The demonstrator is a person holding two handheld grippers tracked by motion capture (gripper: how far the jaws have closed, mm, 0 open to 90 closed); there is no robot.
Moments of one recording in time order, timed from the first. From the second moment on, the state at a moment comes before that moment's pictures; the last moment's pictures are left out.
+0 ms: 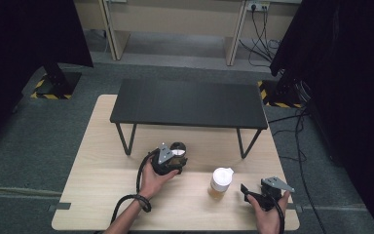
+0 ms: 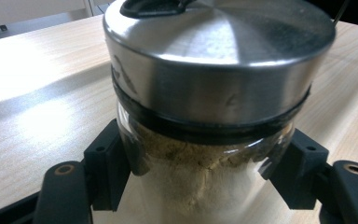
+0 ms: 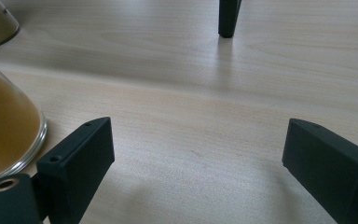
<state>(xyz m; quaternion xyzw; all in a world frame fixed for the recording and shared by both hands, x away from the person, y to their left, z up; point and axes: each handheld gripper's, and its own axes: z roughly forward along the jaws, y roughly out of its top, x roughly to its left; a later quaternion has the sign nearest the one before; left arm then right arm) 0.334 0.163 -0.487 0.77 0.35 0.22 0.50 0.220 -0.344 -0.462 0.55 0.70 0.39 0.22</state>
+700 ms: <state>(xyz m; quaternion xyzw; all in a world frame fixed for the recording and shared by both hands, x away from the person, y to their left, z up) 0.309 0.178 -0.475 0.75 0.36 0.22 0.51 0.219 -0.342 -0.462 0.55 0.70 0.39 0.23</state>
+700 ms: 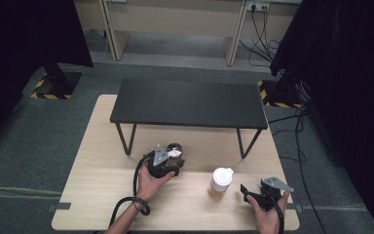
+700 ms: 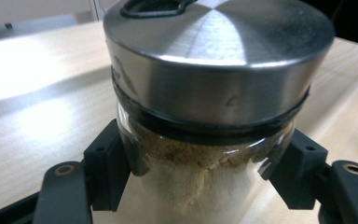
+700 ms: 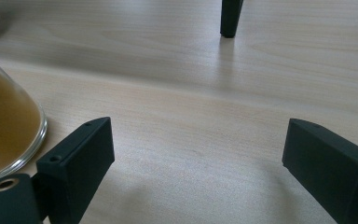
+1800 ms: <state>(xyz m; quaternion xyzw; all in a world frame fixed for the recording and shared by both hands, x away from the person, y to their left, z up) 0.206 0.251 -0.430 0.75 0.34 0.24 0.52 0.220 -0.340 -0.461 0.55 0.71 0.39 0.23</state>
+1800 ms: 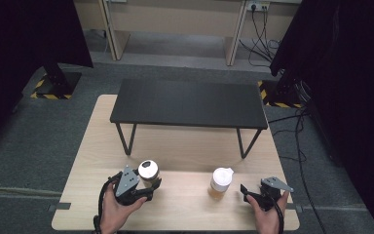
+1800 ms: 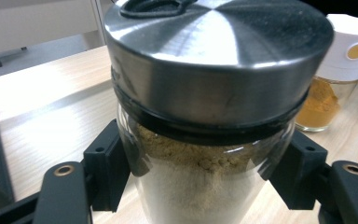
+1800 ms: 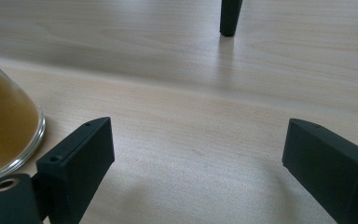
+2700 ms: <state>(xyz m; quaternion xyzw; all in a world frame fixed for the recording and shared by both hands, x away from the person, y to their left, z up) 0.172 0.280 -0.403 0.72 0.36 0.25 0.53 0.218 -0.341 -0.462 0.54 0.71 0.39 0.23</state>
